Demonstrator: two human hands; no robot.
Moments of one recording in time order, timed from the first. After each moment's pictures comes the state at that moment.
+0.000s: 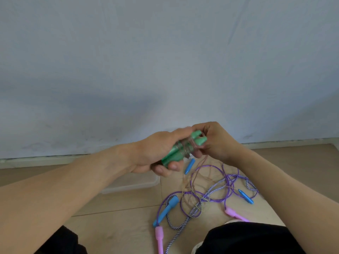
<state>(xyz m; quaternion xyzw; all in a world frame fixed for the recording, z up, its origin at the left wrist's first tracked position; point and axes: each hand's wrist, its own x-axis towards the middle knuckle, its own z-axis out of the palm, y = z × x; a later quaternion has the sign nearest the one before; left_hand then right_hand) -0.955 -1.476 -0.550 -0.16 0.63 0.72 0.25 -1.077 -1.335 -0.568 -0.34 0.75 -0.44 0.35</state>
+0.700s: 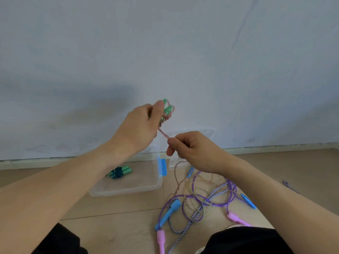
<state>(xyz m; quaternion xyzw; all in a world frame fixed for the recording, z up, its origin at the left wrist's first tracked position) -0.960 -1.519 -0.559 -0.26 0.81 0.52 -0.11 -1.041 -1.363 -0.559 -0.40 0.79 -0.34 0.32</state>
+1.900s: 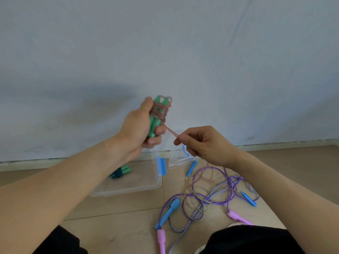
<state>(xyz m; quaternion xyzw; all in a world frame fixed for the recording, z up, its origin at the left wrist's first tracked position) -0.966 -1.510 -0.553 -0.28 0.53 0.80 -0.05 -1.069 -1.344 -0.569 -0.38 0.77 -0.40 0.32</state>
